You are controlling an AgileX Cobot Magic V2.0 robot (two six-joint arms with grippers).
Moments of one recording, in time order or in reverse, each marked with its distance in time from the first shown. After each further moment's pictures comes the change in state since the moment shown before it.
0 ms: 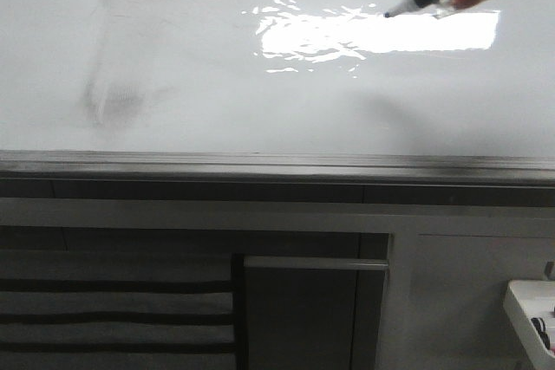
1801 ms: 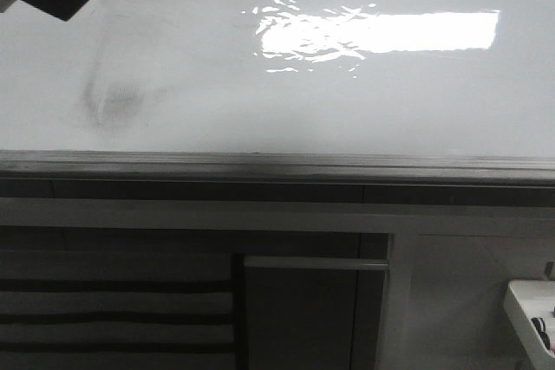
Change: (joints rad) left arm -0.375 0.212 -0.218 0.314 0.144 -0.050; right arm 0.397 0.432 -0.578 0.109 0.497 -0.559
